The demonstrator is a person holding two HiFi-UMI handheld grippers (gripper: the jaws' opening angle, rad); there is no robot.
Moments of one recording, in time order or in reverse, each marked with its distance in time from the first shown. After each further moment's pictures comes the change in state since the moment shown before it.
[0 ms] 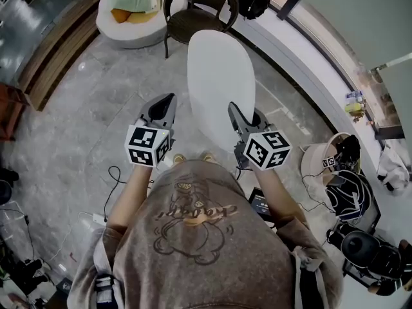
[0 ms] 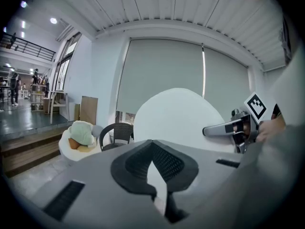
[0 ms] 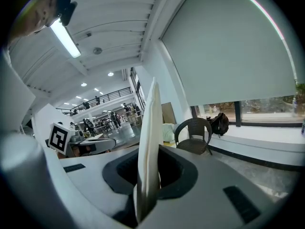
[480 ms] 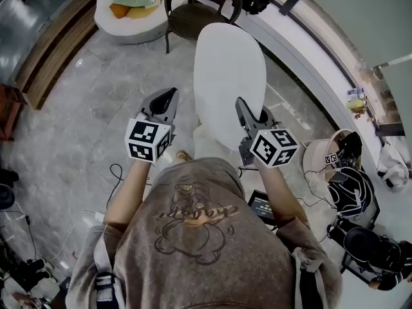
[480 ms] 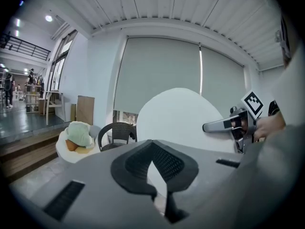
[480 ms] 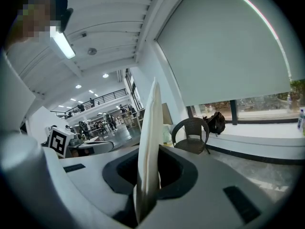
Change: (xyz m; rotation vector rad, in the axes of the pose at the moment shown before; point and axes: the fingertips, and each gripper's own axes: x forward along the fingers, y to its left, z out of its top) left arm 0.007 0.030 0.001 0.025 0.018 -0.046; right arm 0.020 -0.001 0.006 0.042 -0.019 -0.049
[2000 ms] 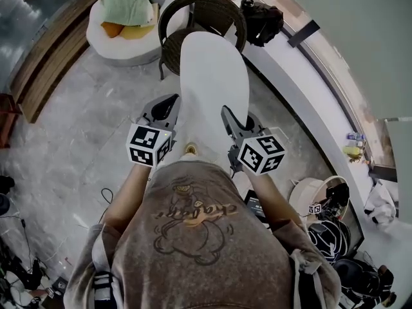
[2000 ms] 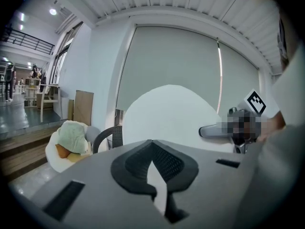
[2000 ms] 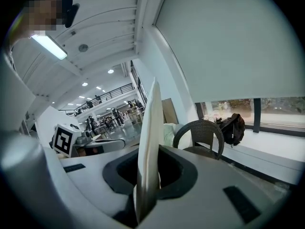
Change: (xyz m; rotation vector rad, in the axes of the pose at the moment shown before) left arm 0.262 0.123 0.085 -0.059 0.021 0.032; right arm 0.236 -0.142 0.120 -0.021 0.089 0.125
